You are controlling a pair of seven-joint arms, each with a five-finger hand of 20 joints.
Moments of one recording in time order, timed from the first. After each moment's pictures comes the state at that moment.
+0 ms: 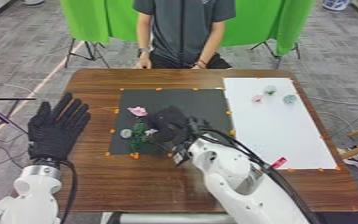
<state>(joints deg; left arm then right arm) 122.2 -52.4 -93.1 -123.8 4.6 16.3 19.8 -80.4 -70.9 49.1 -100.6 -143.5 -3.9 1.7</state>
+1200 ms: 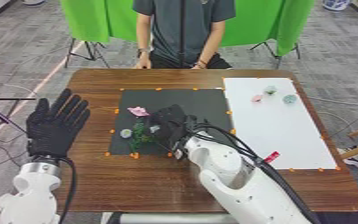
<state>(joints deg) 121.0 -52.4 -93.3 -123.5 4.1 15.2 19.8 -76.5 -71.2 46.0 -95.9 -146.7 -3.3 7.1</state>
